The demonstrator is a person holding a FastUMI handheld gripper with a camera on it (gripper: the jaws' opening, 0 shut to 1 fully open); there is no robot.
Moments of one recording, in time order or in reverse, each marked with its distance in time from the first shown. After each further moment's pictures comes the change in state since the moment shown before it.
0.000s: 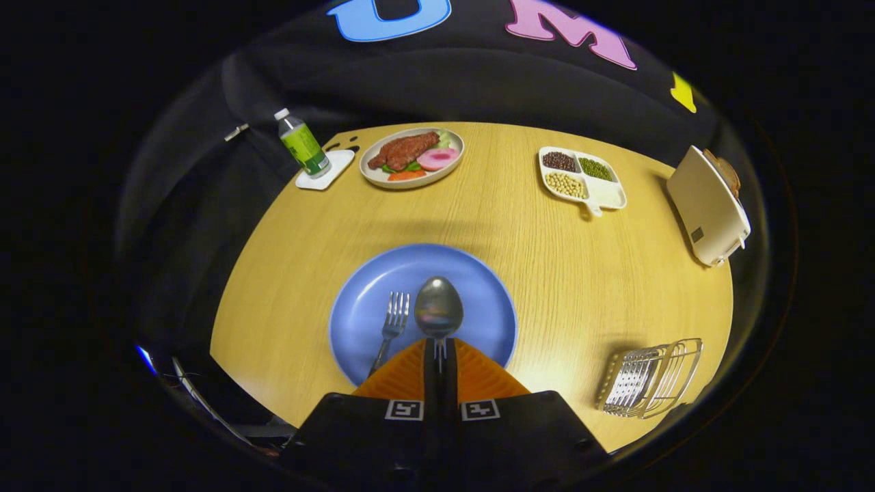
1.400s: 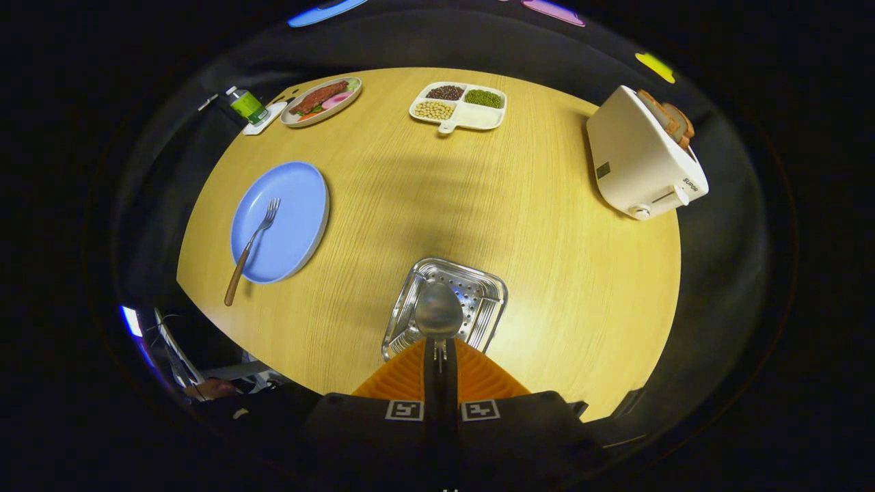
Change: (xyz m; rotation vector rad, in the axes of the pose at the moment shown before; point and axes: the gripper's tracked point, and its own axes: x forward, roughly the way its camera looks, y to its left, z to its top) arm -0.076 -0.218 -0.081 -0.058 0.364 -0.114
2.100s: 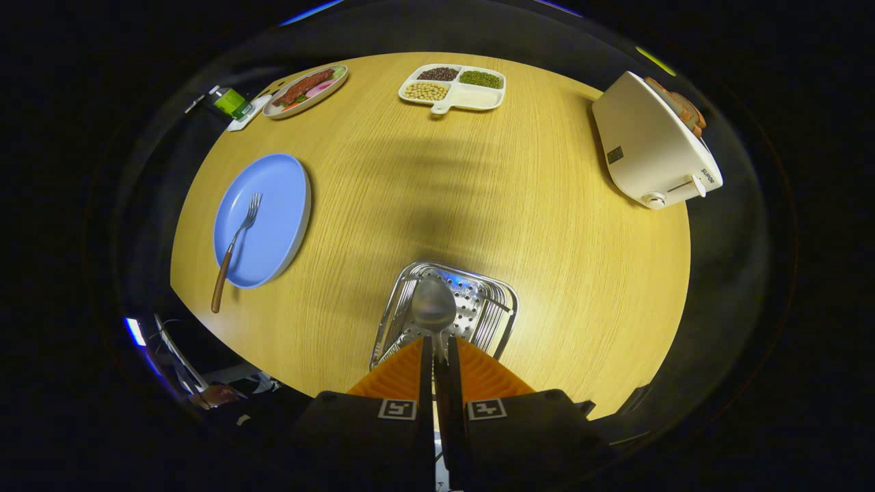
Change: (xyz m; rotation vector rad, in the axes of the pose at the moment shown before) arm 0.012 -0.004 0.002 0.051 0.041 -0.008
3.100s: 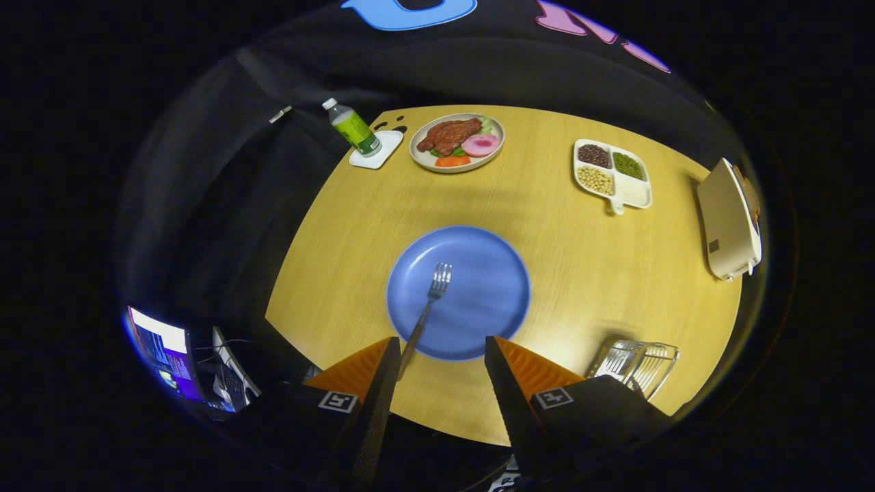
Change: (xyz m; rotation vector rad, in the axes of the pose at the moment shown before) arm -0.046 0.257 0.073 -0.086 -0.152 0.294
